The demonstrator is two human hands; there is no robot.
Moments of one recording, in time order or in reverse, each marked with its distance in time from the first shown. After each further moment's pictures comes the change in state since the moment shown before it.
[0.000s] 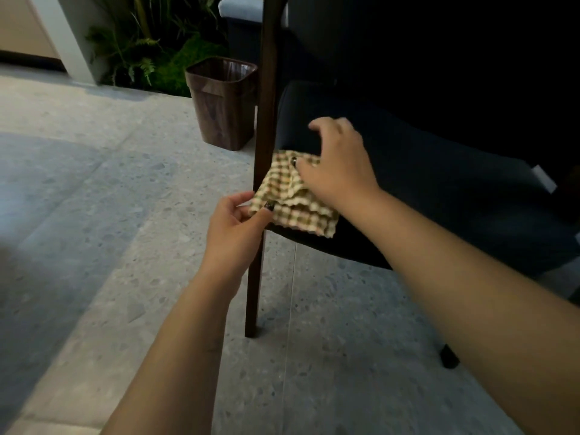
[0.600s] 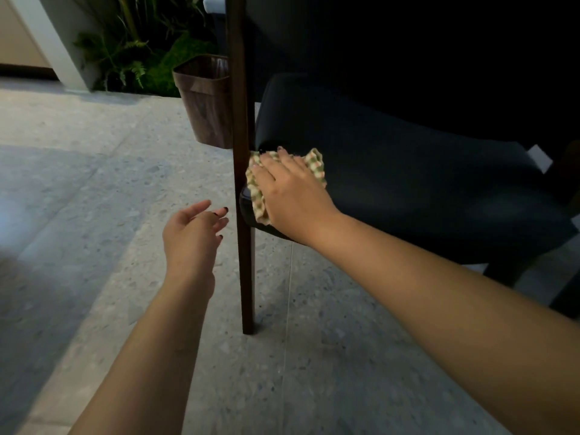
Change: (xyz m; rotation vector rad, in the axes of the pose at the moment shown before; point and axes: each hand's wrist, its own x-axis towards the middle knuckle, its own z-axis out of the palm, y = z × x) left_hand 0.004 -0.004 -0.004 -0.138 0.311 -0.138; right_hand -0.028 0.007 0.037 -0.406 -0.233 -0.421
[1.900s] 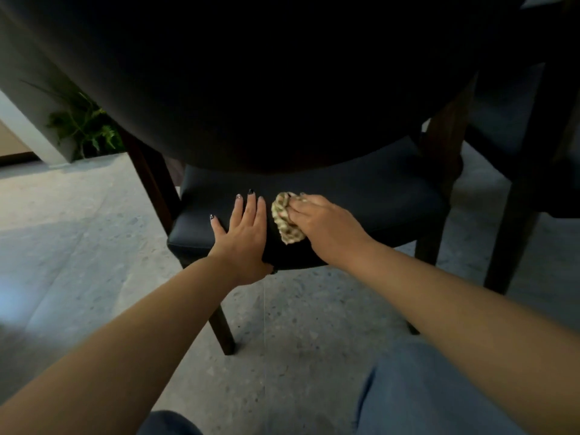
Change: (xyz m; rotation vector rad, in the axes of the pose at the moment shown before) left_hand -0.066 0.004 0.139 1.796 -0.696 0.808; right_hand -0.144 0.127 -0.038 0.204 -0.064 0.164
